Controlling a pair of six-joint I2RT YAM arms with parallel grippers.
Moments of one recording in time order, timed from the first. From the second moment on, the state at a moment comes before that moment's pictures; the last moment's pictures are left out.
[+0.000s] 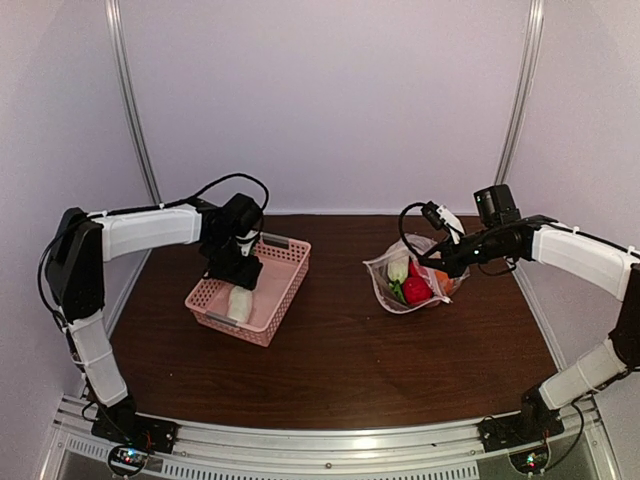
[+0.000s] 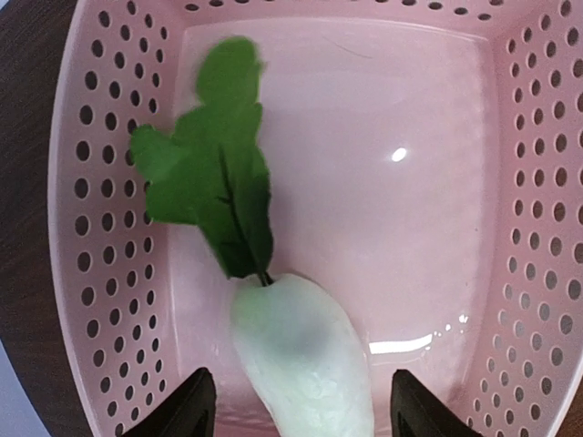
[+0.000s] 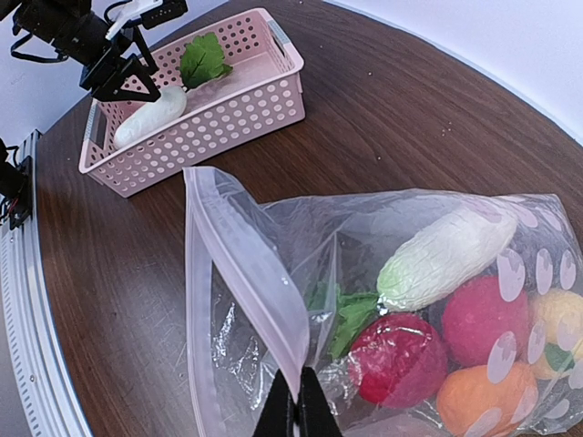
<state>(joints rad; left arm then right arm) -0.60 1.85 1.43 -0.83 -0.17 -0.26 0.29 1.39 1.04 -0.44 -0.59 -0.29</state>
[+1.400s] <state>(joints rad) -0.54 1.94 1.40 -0.76 -0.13 -0.37 0.29 1.36 1.04 -0.45 -0.59 -0.29</state>
